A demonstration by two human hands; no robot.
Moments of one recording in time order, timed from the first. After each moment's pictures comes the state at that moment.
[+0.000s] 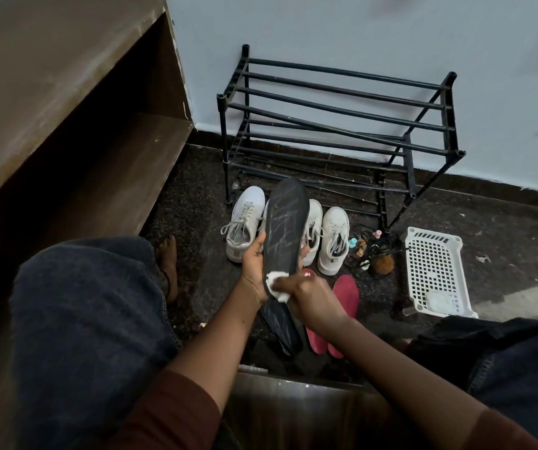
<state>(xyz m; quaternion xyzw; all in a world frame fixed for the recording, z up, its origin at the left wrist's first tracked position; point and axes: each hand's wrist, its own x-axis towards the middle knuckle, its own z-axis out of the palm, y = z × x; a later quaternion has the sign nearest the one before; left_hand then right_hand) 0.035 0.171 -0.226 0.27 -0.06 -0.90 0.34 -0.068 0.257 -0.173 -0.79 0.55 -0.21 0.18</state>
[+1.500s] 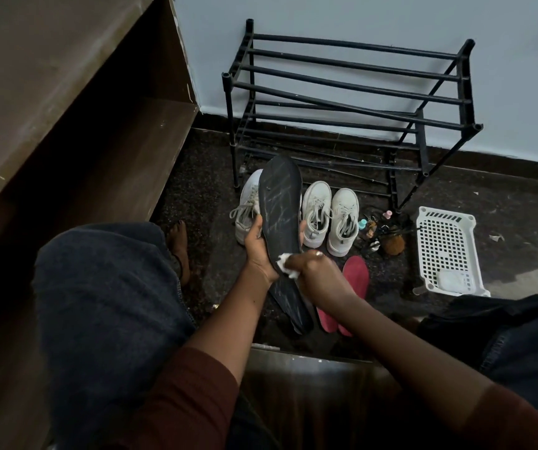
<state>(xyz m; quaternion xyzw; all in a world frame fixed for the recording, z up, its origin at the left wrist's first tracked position) 0.042 0.173 -0.227 0.30 -0.04 -0.87 0.39 -0.062 0.256 -0.179 -0.74 0.61 -0.16 0.23</state>
